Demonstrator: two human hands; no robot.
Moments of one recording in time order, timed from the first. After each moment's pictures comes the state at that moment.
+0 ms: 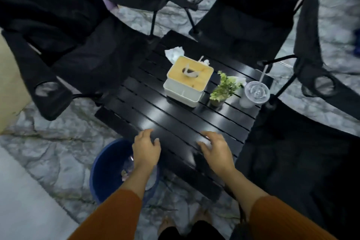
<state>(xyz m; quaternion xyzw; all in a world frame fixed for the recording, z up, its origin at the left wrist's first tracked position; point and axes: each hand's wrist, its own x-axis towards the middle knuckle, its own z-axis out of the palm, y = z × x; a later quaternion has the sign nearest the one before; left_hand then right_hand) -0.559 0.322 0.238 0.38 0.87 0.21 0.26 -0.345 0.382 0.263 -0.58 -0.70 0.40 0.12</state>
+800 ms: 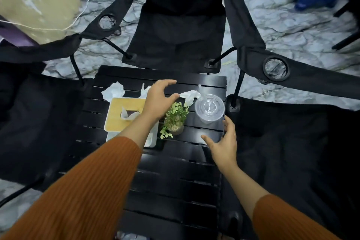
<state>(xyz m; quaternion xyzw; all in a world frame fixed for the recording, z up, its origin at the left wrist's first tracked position) -0.437 0.646 0.276 0.65 0.64 0.25 0.34 -0.257 0.509 0.215 -0.75 -0.37 0.40 0.38</state>
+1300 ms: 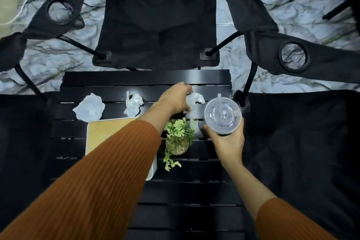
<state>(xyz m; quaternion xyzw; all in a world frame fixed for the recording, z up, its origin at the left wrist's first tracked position) -0.400 0.752 0.174 0.79 0.51 -0.09 0.33 -0.282 0.580 0.174 -0.79 -0.26 0.34 0.44</state>
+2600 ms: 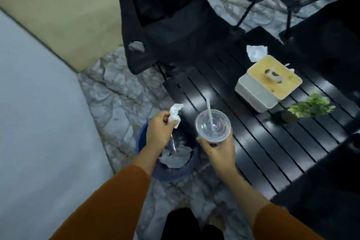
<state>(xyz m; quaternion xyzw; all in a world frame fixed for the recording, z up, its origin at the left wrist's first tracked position) -0.655 0.236 0.262 0.18 0.87 0.37 0.28 -0.481 0.309 0.271 -0.49 -0.63 0.56 0.21</state>
